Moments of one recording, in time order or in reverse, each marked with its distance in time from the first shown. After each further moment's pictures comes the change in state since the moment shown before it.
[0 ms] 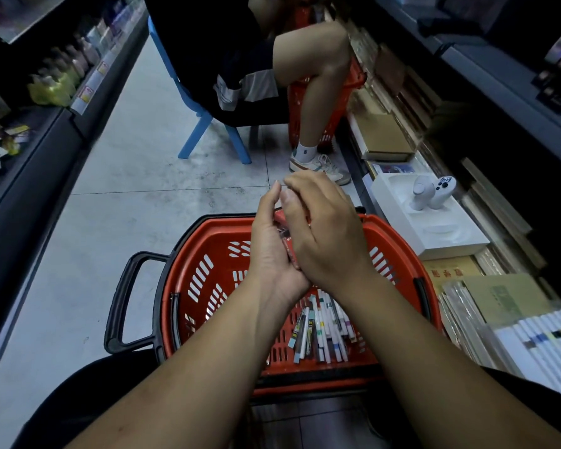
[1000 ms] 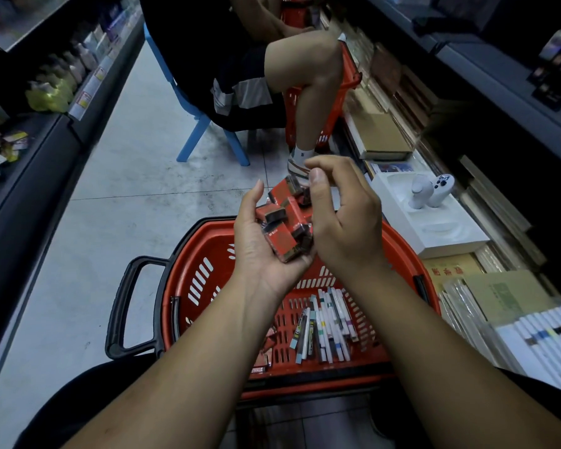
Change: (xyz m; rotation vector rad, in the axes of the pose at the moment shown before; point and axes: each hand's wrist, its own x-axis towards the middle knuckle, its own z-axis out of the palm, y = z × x) left_hand -0.013 0.016 0.007 -0.030 0.049 -0.081; right_hand 0.008 -0.001 -0.019 0.155 0.257 0.034
